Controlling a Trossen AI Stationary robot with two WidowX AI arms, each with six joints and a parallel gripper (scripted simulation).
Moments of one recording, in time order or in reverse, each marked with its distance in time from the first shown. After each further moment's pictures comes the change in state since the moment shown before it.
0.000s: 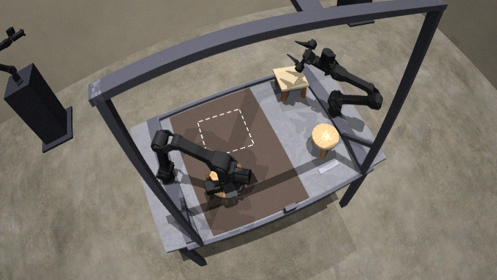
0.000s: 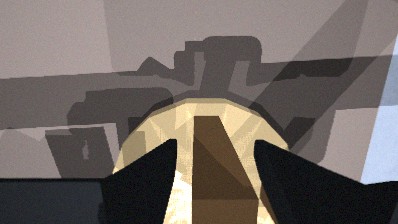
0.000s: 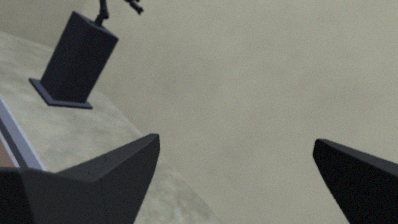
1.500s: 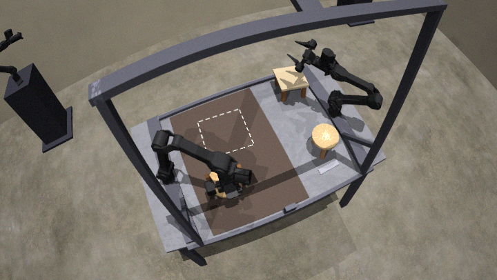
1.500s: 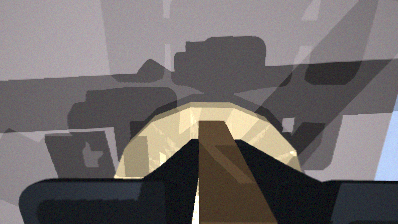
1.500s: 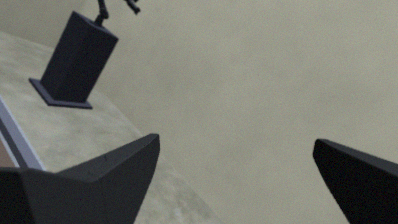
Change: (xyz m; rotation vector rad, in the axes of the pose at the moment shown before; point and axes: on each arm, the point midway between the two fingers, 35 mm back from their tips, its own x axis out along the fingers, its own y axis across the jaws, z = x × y) left arm 0.007 0.003 0.001 -0.003 -0.008 0.011; right arm 0.000 0.000 0.000 0.000 0.000 0.000
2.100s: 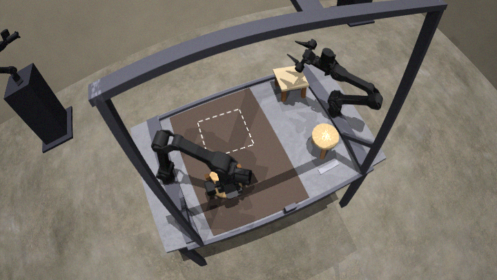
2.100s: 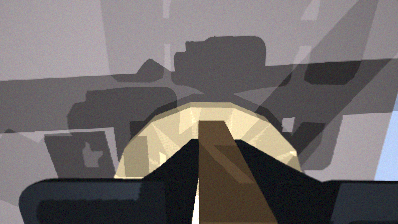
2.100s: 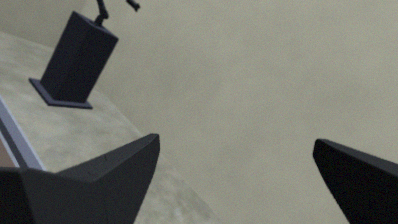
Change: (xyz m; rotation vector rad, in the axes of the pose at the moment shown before) left arm 0.000 0.000 0.000 0.002 0.000 -0.001; right arm 0.000 0.000 0.000 0.000 0.000 0.000
